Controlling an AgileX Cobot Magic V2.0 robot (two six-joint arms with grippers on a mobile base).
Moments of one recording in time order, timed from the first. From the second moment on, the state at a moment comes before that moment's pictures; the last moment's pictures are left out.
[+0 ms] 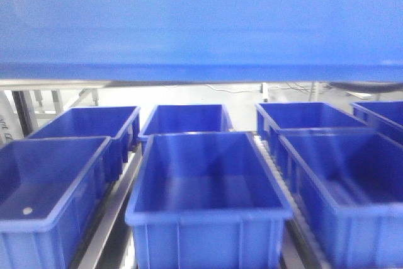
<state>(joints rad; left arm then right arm) -0.90 1.30 -1.57 0.80 1.31 -0.92 1.05 1.22 -1.45 -0.64 1.22 0.94</state>
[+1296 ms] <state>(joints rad) -0.90 1.30 -1.57 0.80 1.31 -0.92 1.05 1.22 -1.45 -0.64 1.24 0.94</state>
